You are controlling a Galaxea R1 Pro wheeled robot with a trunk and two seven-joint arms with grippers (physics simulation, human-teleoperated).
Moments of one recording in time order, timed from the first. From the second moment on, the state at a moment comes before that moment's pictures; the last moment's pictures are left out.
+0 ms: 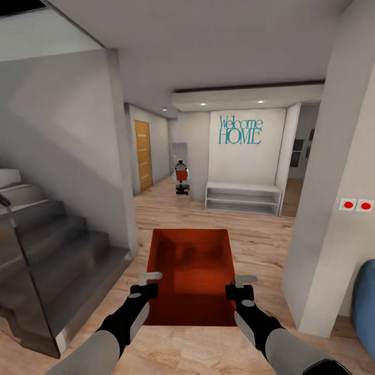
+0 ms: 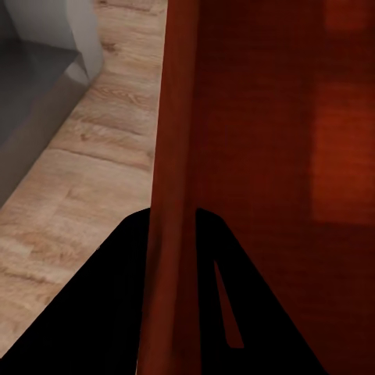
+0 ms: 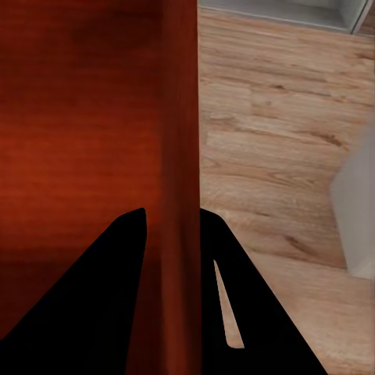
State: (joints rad) left arm -0.65 -0.14 -0.07 -0.44 0.08 0.12 0.23; right arm -0.70 0.06 0.31 -0.27 -0.21 -0.10 -0.26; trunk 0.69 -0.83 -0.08
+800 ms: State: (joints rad) left arm -0.65 -0.14 -0.08 -0.44 0.09 0.12 0.22; right arm -0.69 0.08 0.20 -0.27 -0.10 -0.10 -0.25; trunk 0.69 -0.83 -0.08
